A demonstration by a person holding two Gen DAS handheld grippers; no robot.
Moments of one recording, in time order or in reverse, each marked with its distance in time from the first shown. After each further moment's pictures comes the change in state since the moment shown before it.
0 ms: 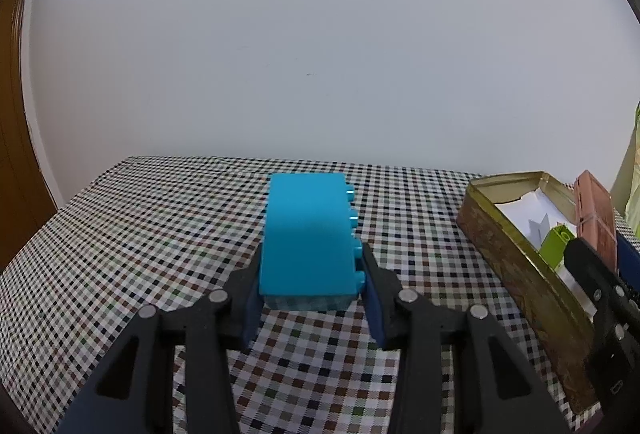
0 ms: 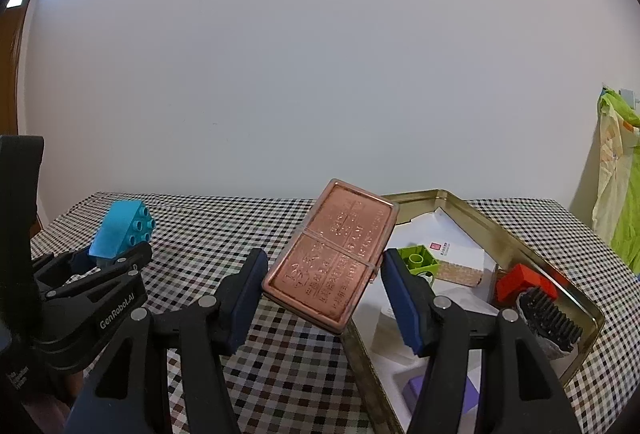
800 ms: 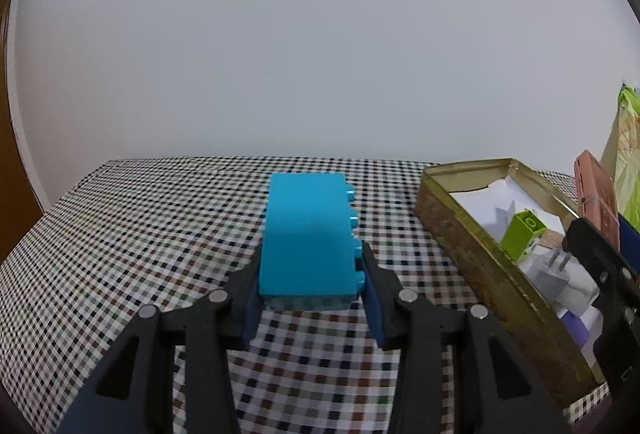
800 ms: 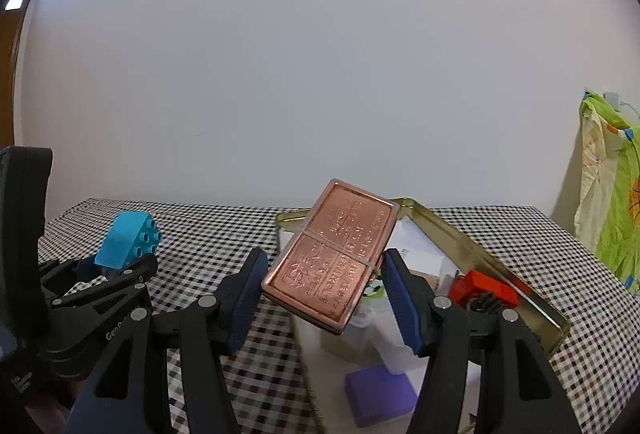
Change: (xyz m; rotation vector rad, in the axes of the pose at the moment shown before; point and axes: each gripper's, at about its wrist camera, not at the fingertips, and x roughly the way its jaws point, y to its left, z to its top) left arm -0.013 -0.025 -0.002 0.039 0.010 -0.067; right arm -0.023 -0.031 -0.002 0.004 -0.044 -0.041
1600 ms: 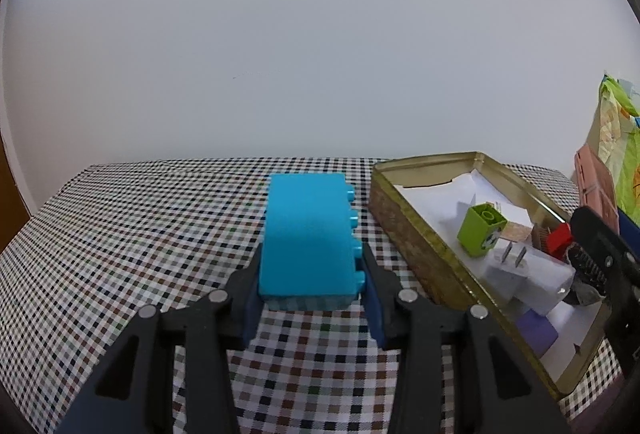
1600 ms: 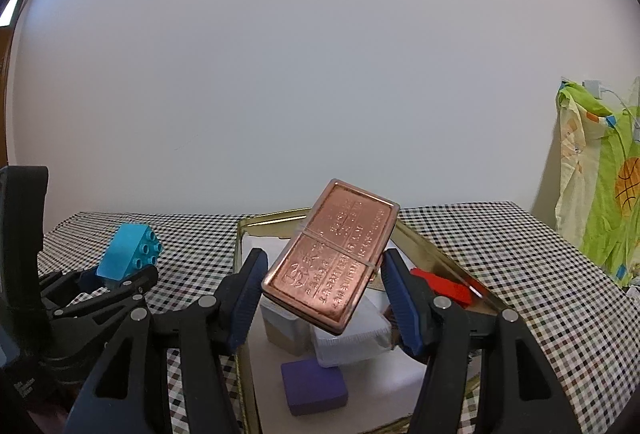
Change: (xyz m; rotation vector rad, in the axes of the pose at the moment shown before) left arm -0.015 -0.033 -0.005 0.018 -0.005 -0.052; right arm -0.018 -0.032 -0.002 0.037 -0.023 -0.026
